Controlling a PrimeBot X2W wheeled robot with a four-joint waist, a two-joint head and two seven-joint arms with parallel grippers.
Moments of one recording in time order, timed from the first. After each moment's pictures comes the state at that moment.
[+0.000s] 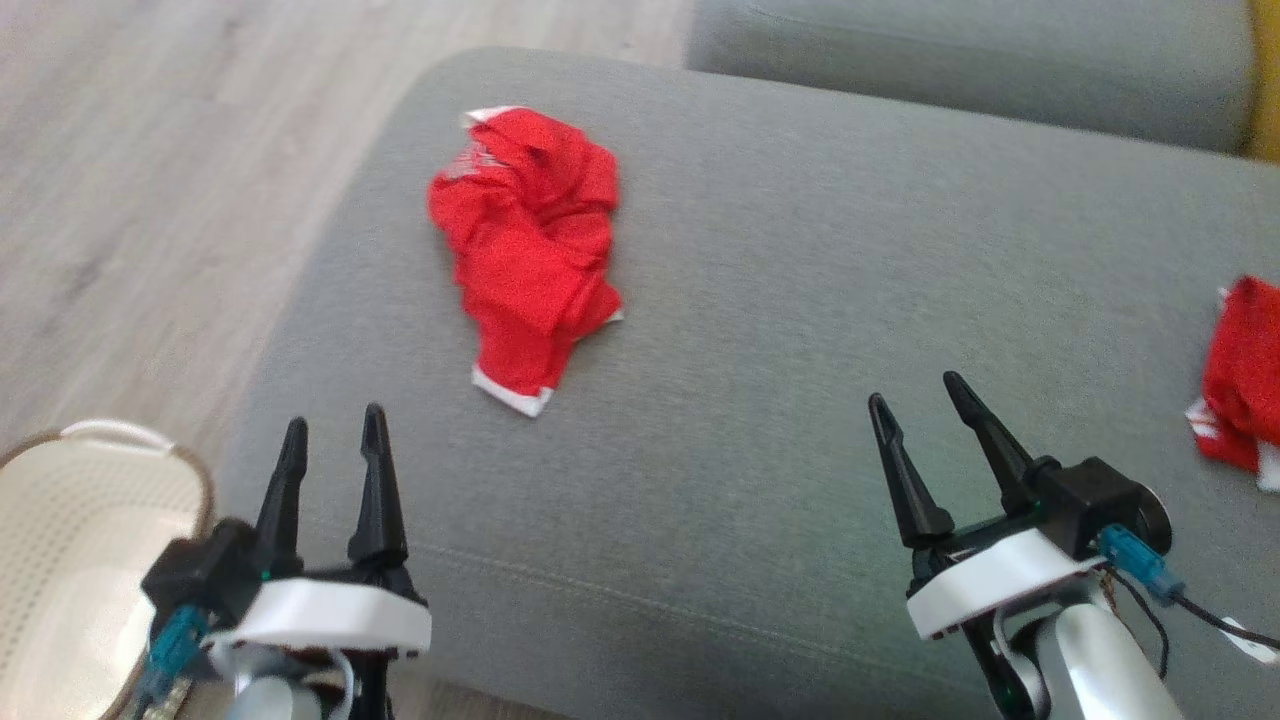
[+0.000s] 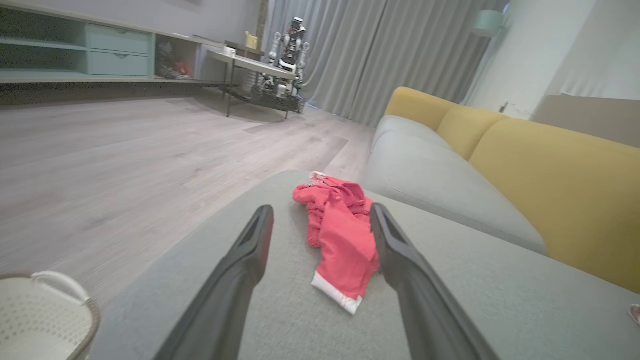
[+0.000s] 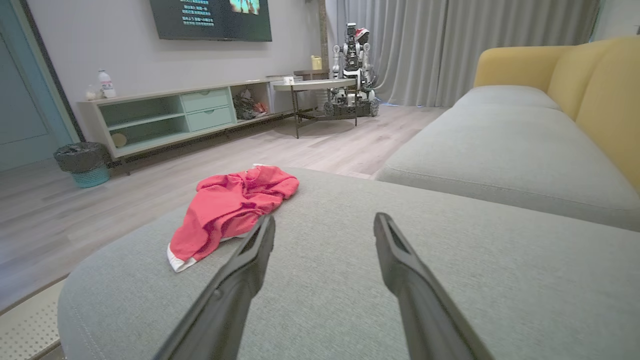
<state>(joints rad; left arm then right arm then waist) 0.03 0.04 -0.14 0.06 -0.34 0.05 -0.26 -0.09 -0.05 0.10 0.20 0.12 0.13 -0.25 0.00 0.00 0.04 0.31</state>
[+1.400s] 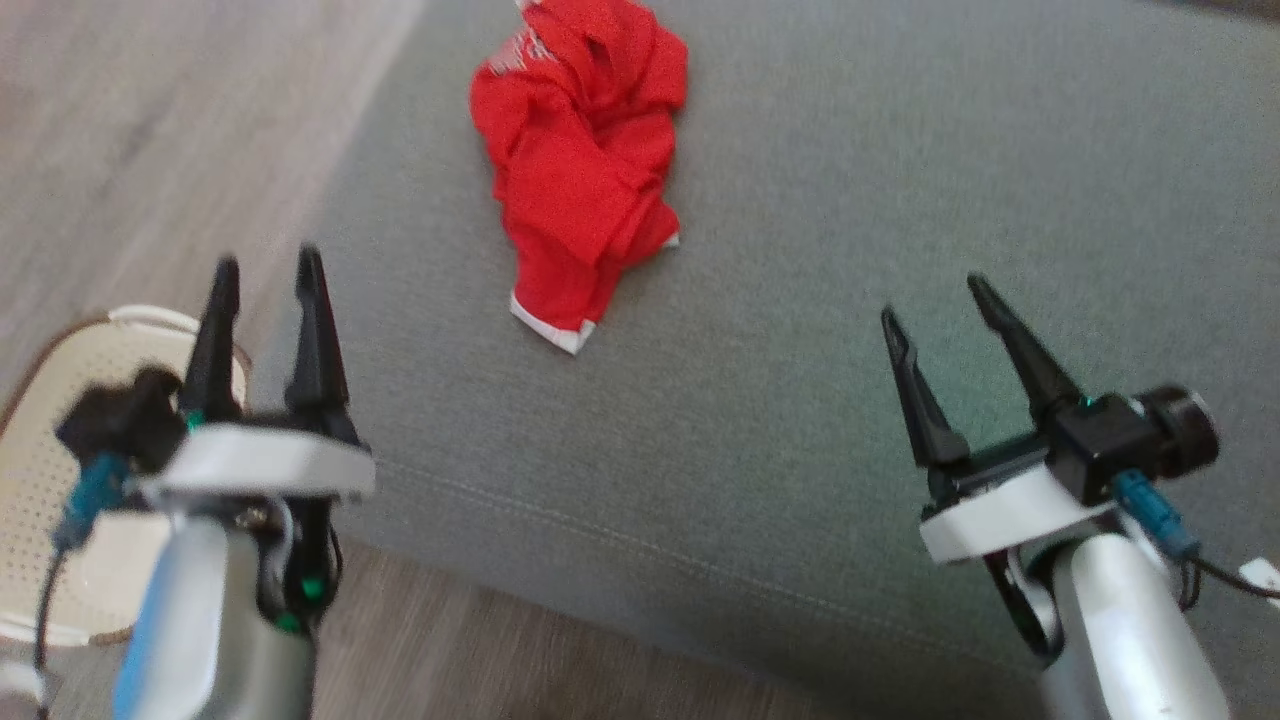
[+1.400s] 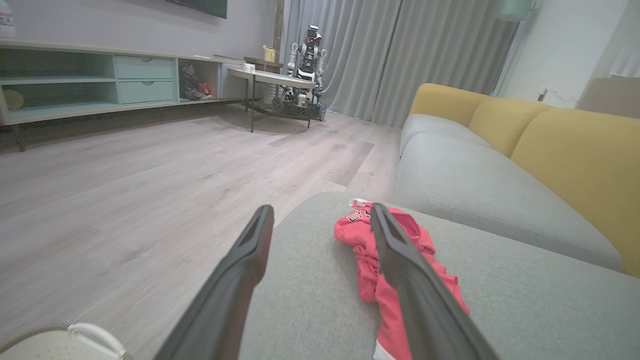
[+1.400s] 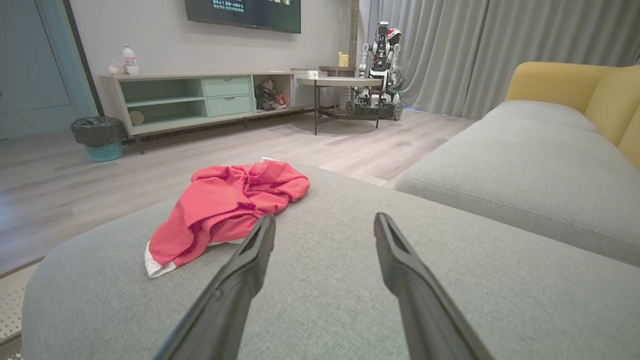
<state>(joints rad) -0.22 0.06 -0.04 0.18 -0.31 -0.05 -0.26 -0.17 -0.05 0.08 0.11 -0.04 0.13 -0.25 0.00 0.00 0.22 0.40</state>
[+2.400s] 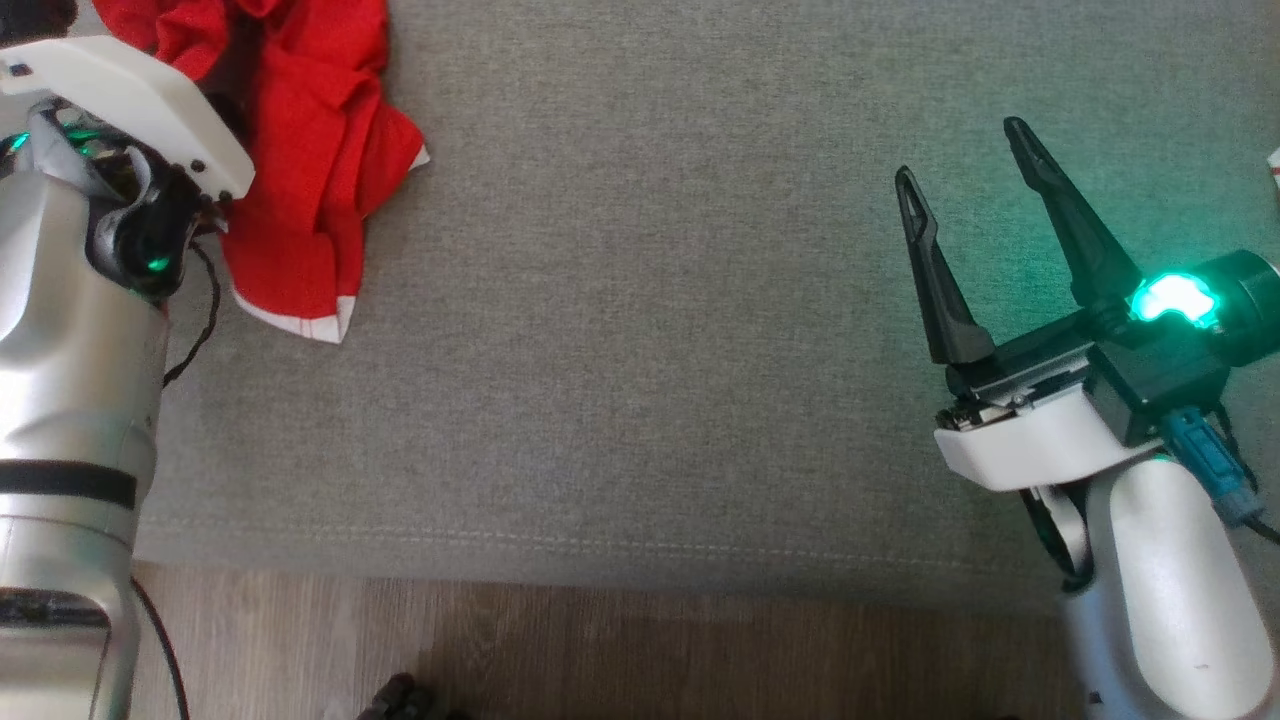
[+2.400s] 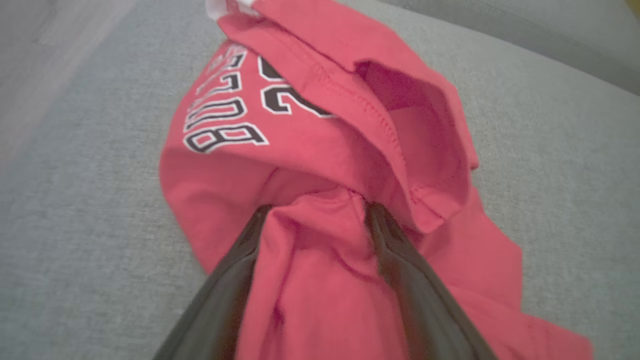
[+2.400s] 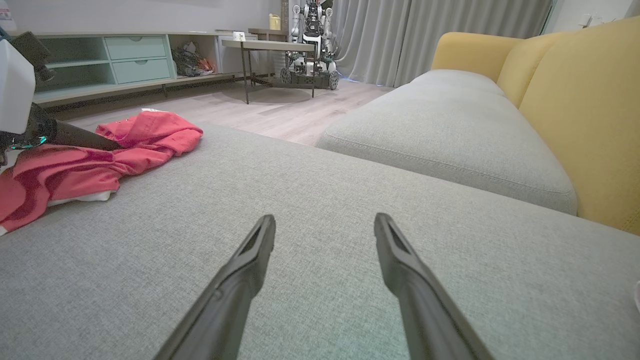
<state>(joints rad) -0.97 0.28 -0.29 0.88 -0.65 -0.12 0.14 -0.28 -0.07 0.09 -0.12 -0.11 0.13 -0.19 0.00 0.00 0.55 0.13</state>
